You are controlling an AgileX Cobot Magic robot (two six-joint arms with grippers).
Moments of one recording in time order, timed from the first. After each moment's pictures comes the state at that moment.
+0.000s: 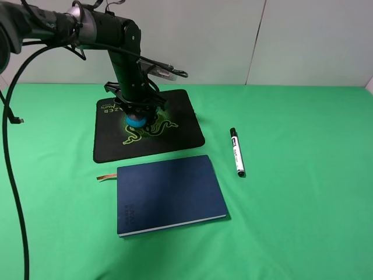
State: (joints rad) left arm -0.44 2.34 -1.82 0.08 0.84 -0.03; right arm -0.02 0.00 -0.50 0.02 1.02 -0.01
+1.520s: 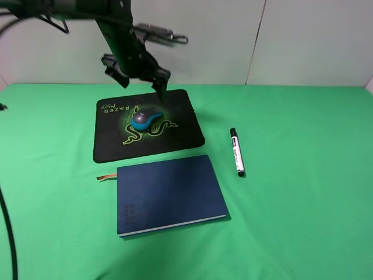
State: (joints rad) left arm -0.44 2.17 -1.82 0.07 0.80 -0.02; right arm -0.02 0.00 -0.50 0.02 1.02 -0.01
